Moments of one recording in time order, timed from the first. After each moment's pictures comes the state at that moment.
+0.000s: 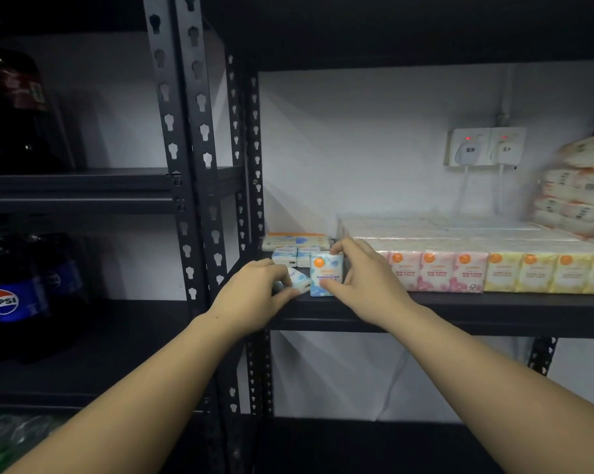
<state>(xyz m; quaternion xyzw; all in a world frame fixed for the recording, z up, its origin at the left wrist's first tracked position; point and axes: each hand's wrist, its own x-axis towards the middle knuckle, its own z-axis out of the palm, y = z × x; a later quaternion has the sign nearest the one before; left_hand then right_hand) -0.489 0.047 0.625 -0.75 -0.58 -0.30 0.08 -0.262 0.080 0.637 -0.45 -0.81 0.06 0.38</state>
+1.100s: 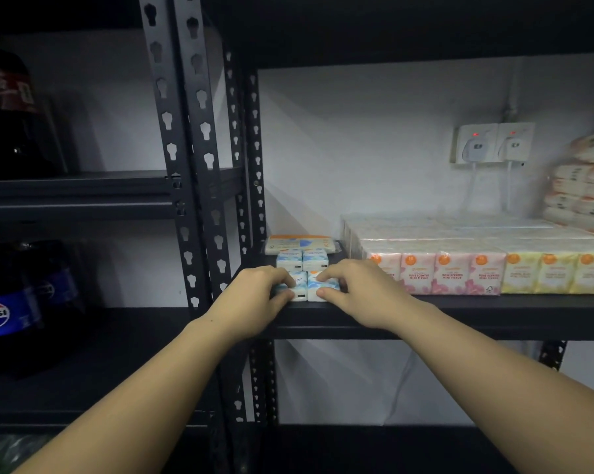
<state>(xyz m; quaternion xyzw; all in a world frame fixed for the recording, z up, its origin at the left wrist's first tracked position) -0.508 0.064 0.623 -0.76 -0.57 -0.31 0.05 -0.281 0.095 0.639 -0.46 -0.85 0.02 0.25</state>
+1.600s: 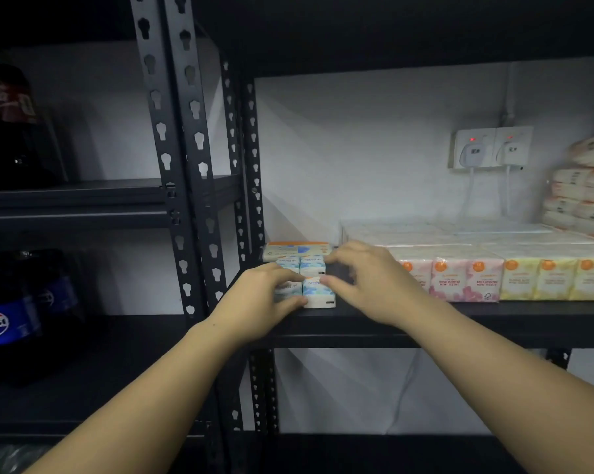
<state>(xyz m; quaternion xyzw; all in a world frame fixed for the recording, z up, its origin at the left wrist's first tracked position) -0.497 0.066 0.632 -0.78 -0.53 -0.33 0.06 -0.263 0.095 0.658 -0.40 -0.85 -0.05 0.34</state>
